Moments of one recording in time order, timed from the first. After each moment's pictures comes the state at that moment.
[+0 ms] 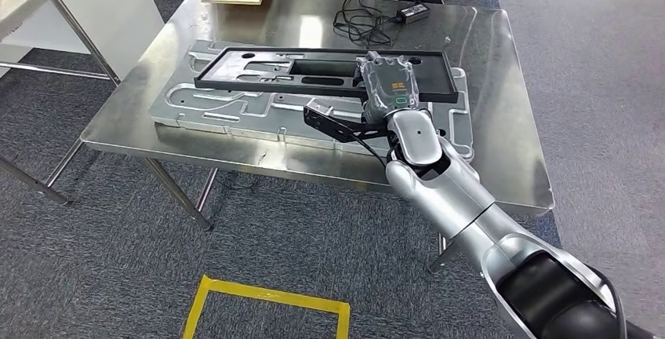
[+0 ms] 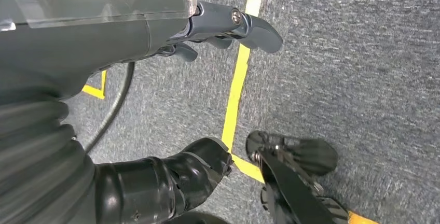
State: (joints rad) left arm -0.09 -0.17 1.28 -0.17 -1.34 0.06 -0.14; right arm -0.87 -0.12 0.68 -1.02 1.22 -0.25 0.16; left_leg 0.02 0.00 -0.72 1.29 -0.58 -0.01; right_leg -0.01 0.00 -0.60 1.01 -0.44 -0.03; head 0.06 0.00
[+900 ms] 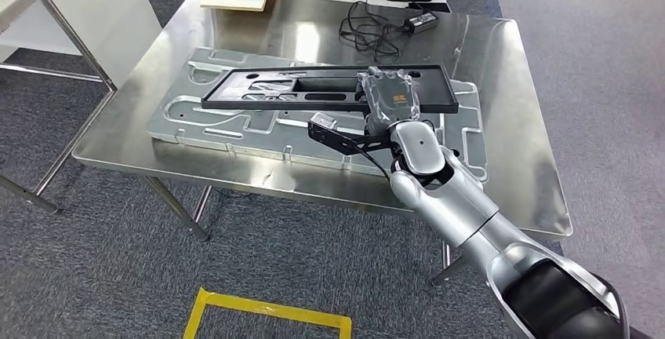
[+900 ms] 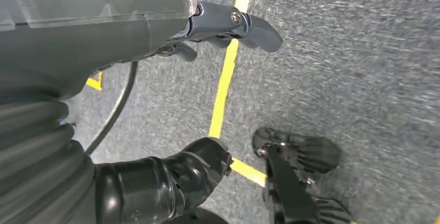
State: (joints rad) left arm -0.09 -0.18 1.30 -0.17 -1.33 0.06 -0.14; right arm -0.82 -0.15 0.69 -1.05 1.20 -0.23 0.16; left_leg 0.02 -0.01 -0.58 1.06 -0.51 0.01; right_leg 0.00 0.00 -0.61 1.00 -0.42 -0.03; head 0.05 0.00
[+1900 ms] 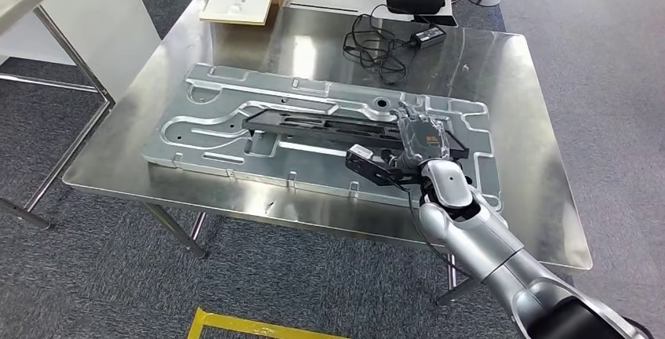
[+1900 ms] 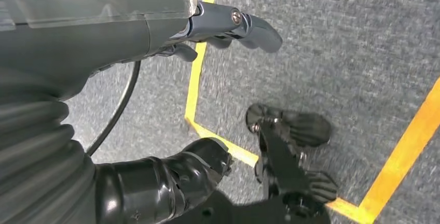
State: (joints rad) left arm -0.08 -0.18 1.33 -0.17 -1.28 -0.01 -0.17; right arm -0.62 -0.27 0.61 -1.09 1.12 -0.24 0.17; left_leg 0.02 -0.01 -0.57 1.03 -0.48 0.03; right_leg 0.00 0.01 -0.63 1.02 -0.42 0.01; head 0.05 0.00
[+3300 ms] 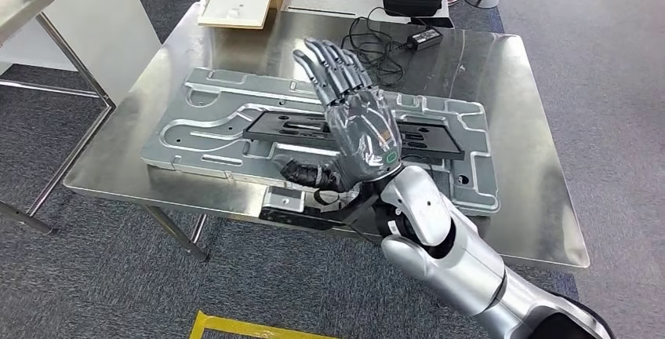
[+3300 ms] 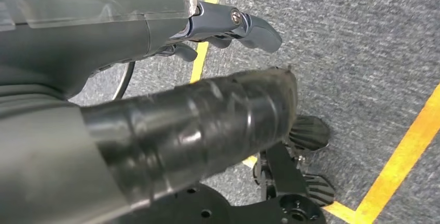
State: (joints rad) left arm -0.09 -0.18 1.36 -0.17 -1.30 0.00 -0.15; right arm -0.63 -0.16 0.76 -1.64 1.18 -0.35 0.00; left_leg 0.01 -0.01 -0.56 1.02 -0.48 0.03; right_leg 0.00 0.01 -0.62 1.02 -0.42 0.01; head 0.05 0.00
